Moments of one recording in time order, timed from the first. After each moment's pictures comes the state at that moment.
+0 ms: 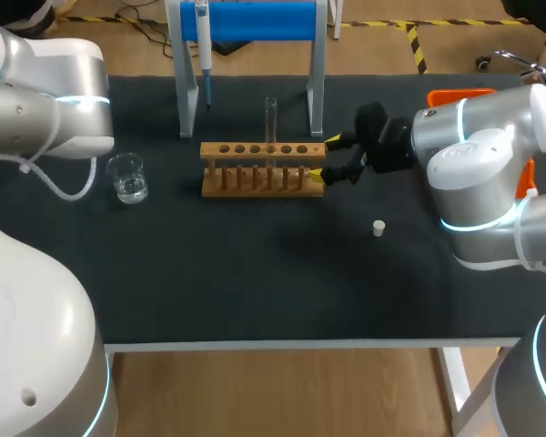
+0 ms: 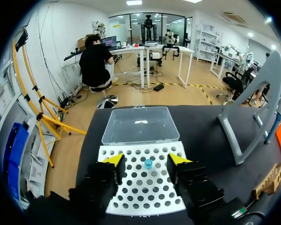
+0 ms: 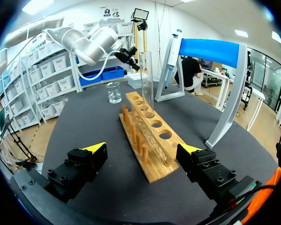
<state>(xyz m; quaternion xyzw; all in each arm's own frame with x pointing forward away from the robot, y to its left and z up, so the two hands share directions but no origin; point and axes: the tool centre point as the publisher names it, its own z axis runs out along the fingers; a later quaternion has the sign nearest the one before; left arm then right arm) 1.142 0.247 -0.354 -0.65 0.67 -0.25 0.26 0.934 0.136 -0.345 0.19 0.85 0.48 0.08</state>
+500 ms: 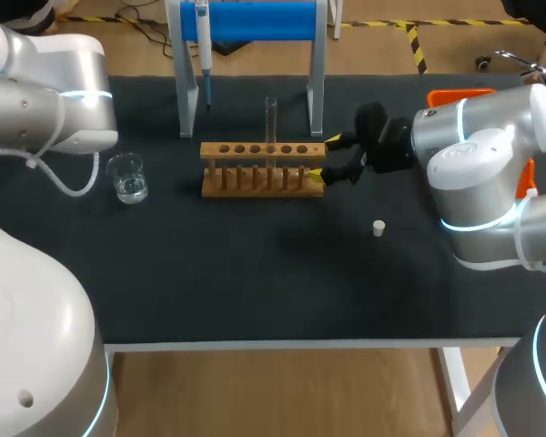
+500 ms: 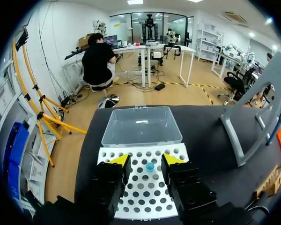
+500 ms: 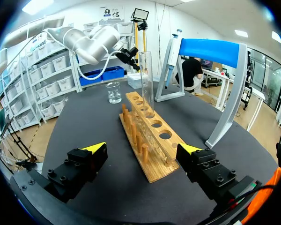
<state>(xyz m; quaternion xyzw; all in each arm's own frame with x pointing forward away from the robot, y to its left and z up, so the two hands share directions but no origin) 1.147 0.248 -0.357 -0.65 0.67 -0.24 0.26 0.934 0.136 -0.345 0.19 0.85 0.48 0.08</state>
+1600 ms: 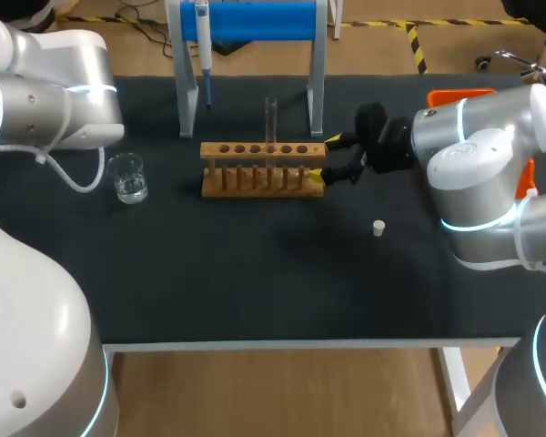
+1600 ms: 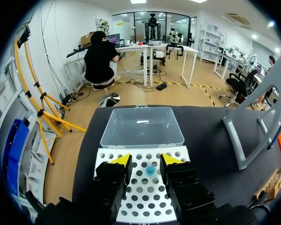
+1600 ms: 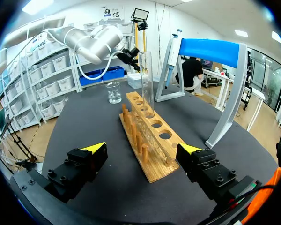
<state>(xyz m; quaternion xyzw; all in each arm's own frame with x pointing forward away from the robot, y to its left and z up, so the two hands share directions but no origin) 1.152 0.248 -0.361 -0.66 0.66 -0.24 0.26 0.934 0.136 -0.345 0.19 0.85 0.48 0.08</state>
